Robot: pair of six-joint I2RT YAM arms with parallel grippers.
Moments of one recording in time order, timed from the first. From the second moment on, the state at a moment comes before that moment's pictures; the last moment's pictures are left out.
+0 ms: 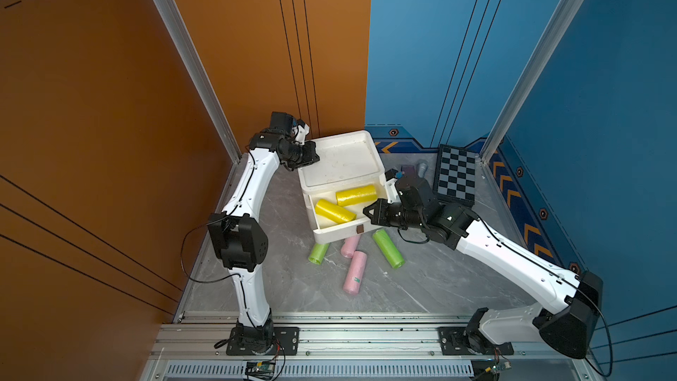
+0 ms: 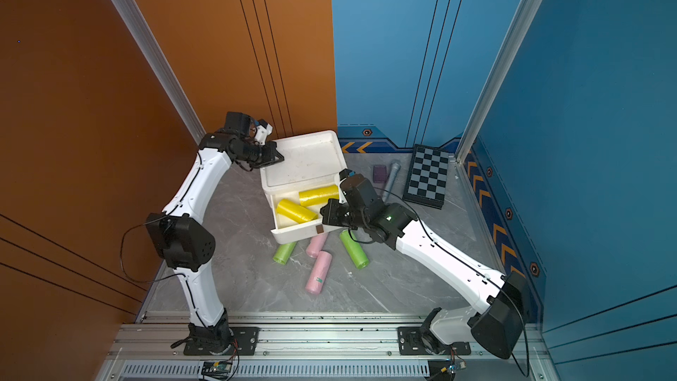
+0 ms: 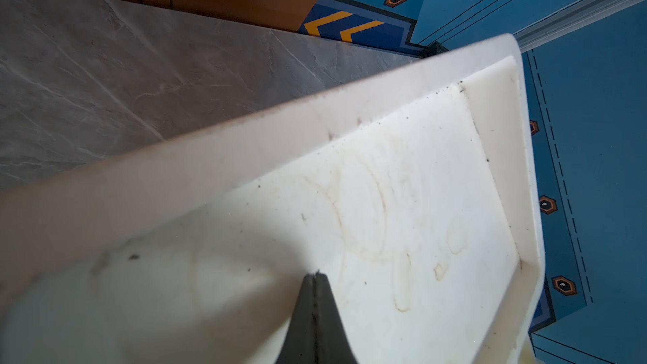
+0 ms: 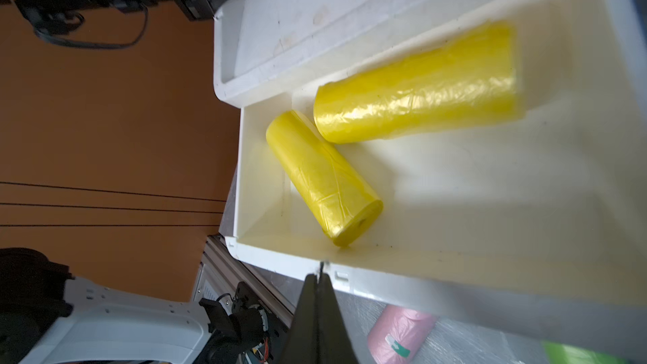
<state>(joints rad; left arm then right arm) -0.12 1.98 2.08 -0.99 0.45 -0.28 0.81 1.35 1.24 -0.53 -0.14 0.78</state>
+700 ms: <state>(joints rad) -0.13 1.96 2.05 -0.97 0.45 -0.27 0.83 1.49 1.18 -0.57 -0.04 0.70</state>
